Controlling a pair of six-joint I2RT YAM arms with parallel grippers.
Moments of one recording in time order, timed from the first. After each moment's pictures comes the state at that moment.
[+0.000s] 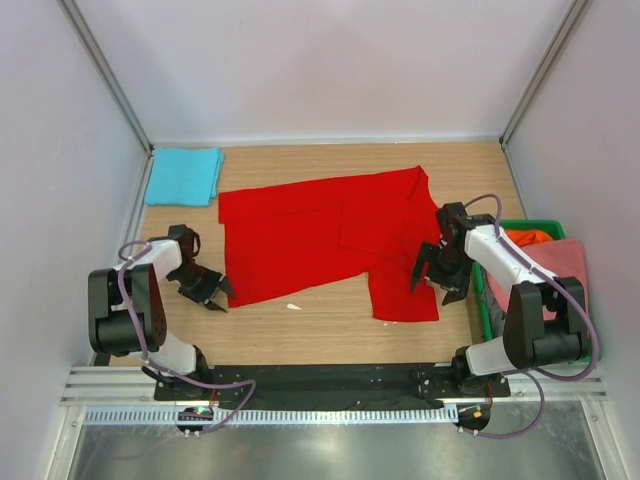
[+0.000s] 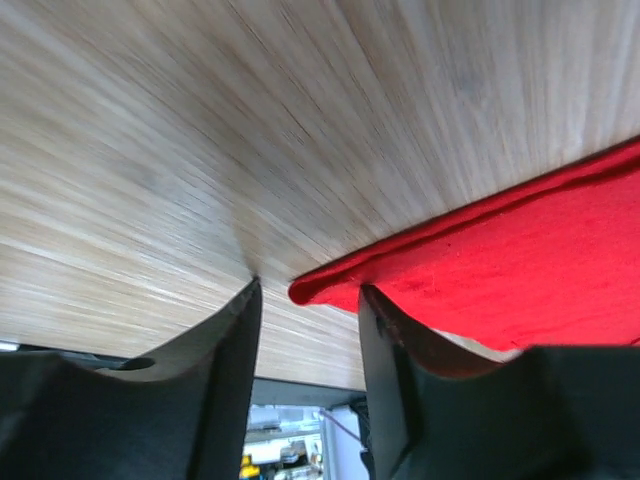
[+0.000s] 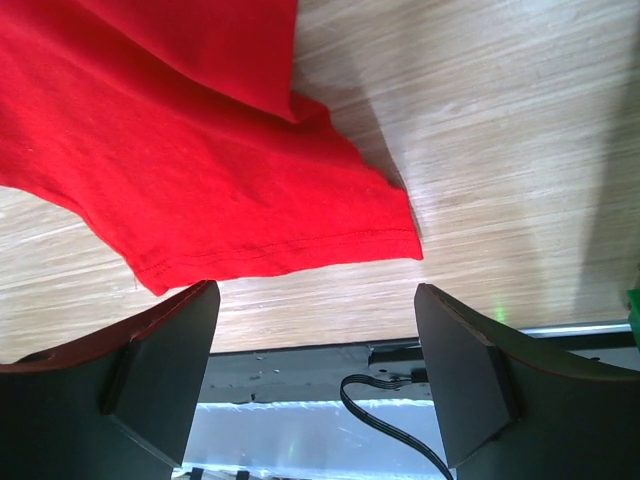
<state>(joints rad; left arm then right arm) 0.13 1.55 0.76 -0.82 0.25 -0.93 0.13 1.43 0.92 -1.00 -0.10 0.52</state>
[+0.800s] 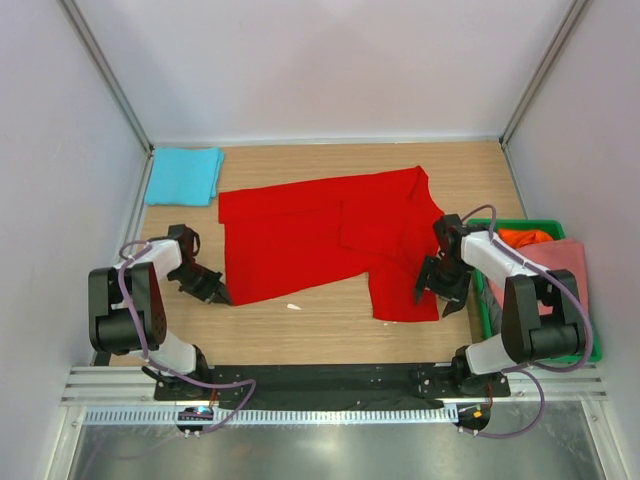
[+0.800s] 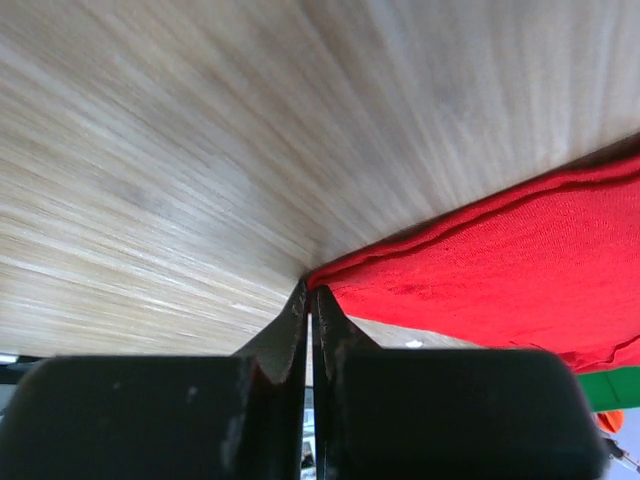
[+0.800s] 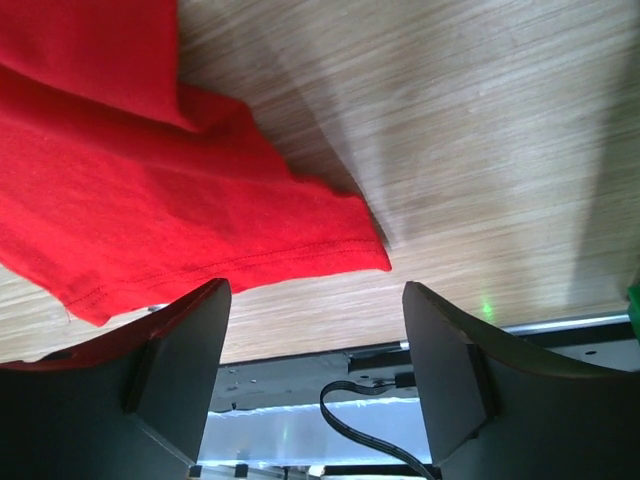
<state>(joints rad) 0.13 1.55 0.76 -0.80 0.25 -0.91 0.13 1.46 0.83 -0.97 -0.06 0.55</state>
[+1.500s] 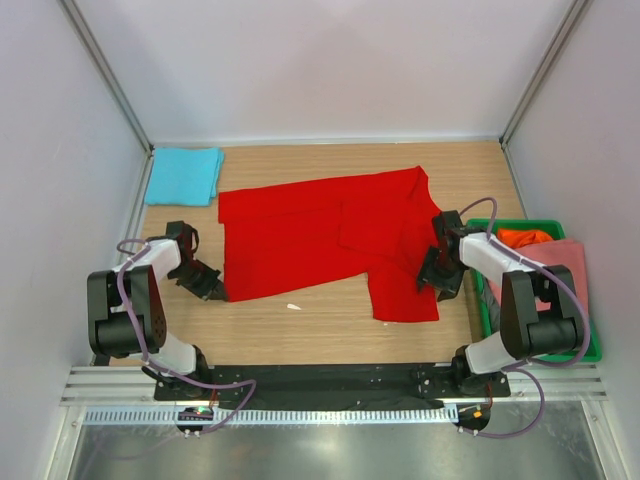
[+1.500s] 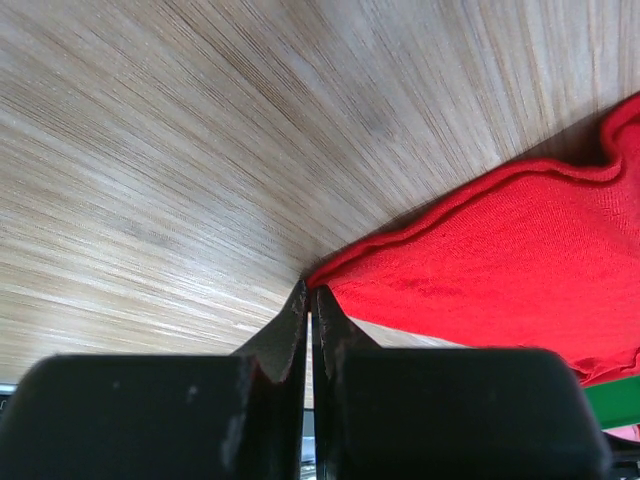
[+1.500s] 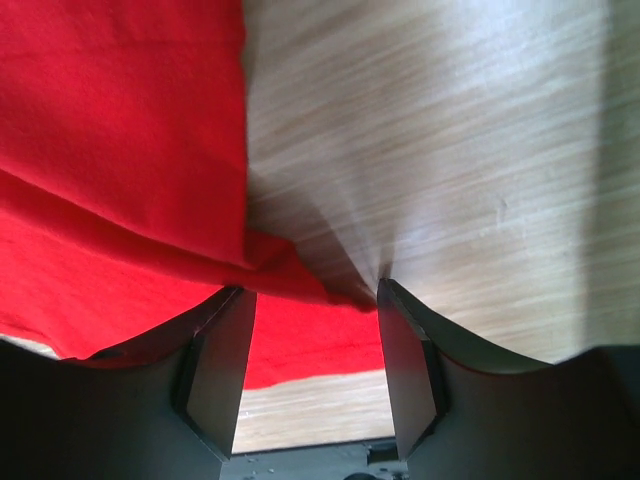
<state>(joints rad) 0.14 1.53 0.77 -0.76 0.20 -0.84 0.12 1.48 0.80 -0.75 0.02 0.57</state>
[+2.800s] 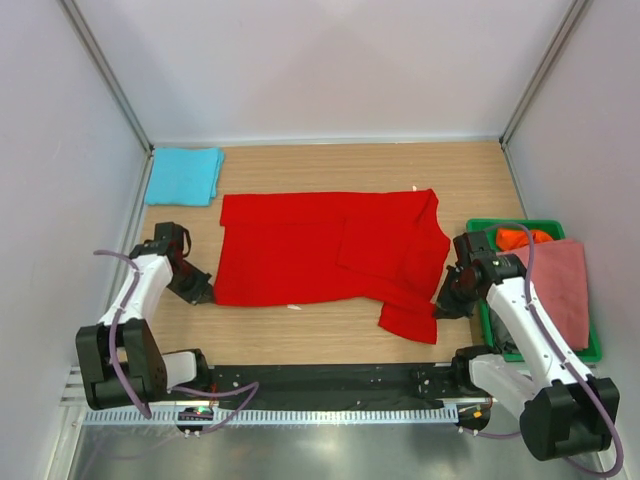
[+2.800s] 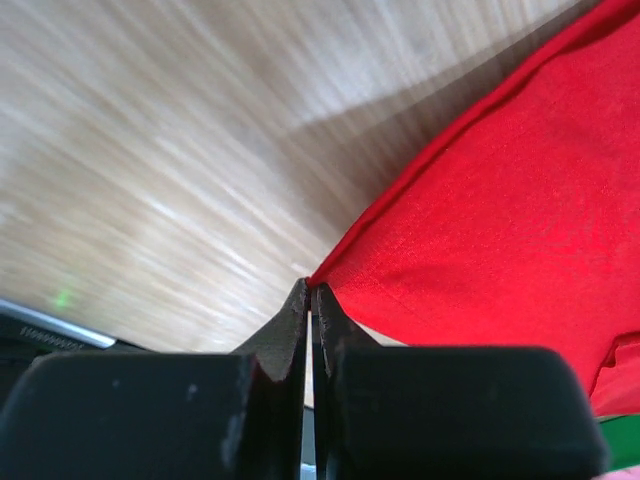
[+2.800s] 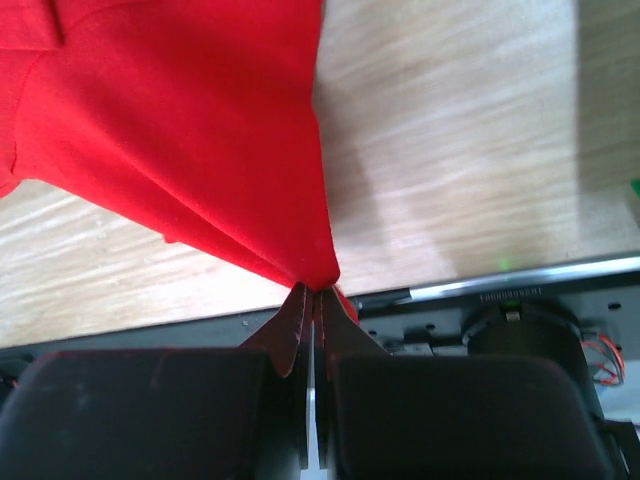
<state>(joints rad) 0.14 1.25 0.77 -0.91 0.06 -0.84 0.13 0.97 0.73 -1.09 -0.10 0.61</state>
